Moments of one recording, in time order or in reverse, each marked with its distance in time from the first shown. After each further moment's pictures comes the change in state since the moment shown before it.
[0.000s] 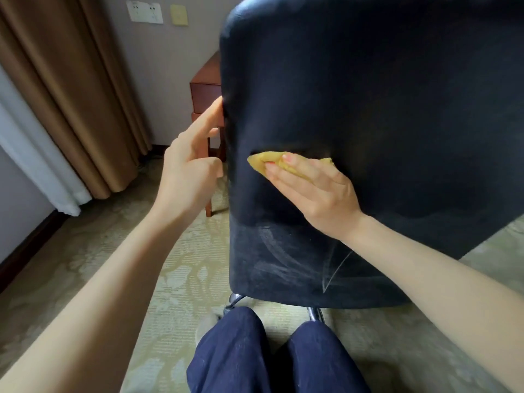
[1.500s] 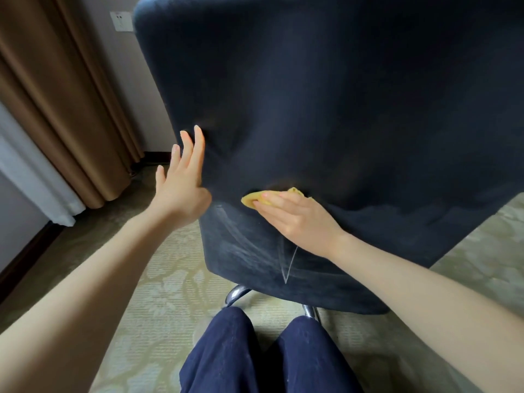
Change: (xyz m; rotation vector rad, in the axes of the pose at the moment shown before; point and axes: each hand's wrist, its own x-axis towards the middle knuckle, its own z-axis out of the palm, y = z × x) left_hand 0.010 -0.037 0.026 0.746 -0.227 -0.128; right_hand -0.062 -0.017 -0.008 0.086 -0.430 -0.039
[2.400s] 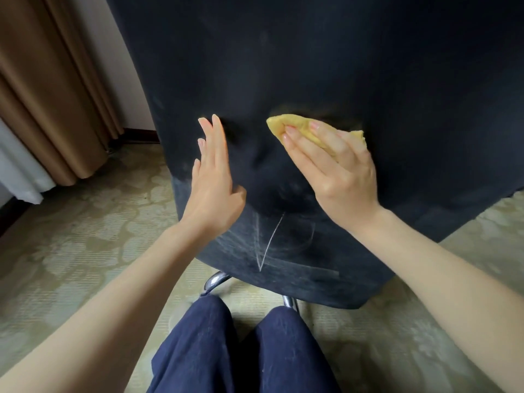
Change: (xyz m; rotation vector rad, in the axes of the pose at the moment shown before) left_hand -0.016 0.044 0.059 -0.345 0.098 0.117; right_hand 0.008 0.054 -0.057 -0.270 0.345 0.154
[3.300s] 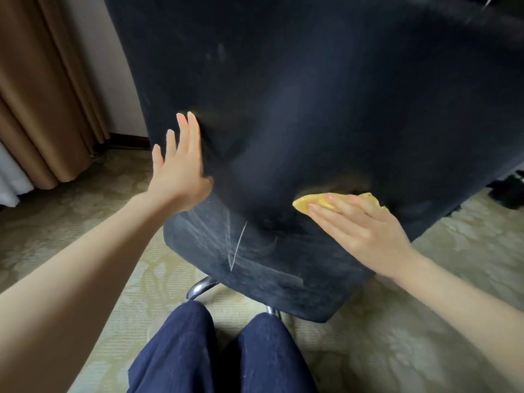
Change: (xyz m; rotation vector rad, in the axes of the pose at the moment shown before) left_hand 0.028 -0.013 -0.031 0.374 -0.074 -0.111; right_hand -0.080 0.029 -0.061 0.069 -0.427 -0.268
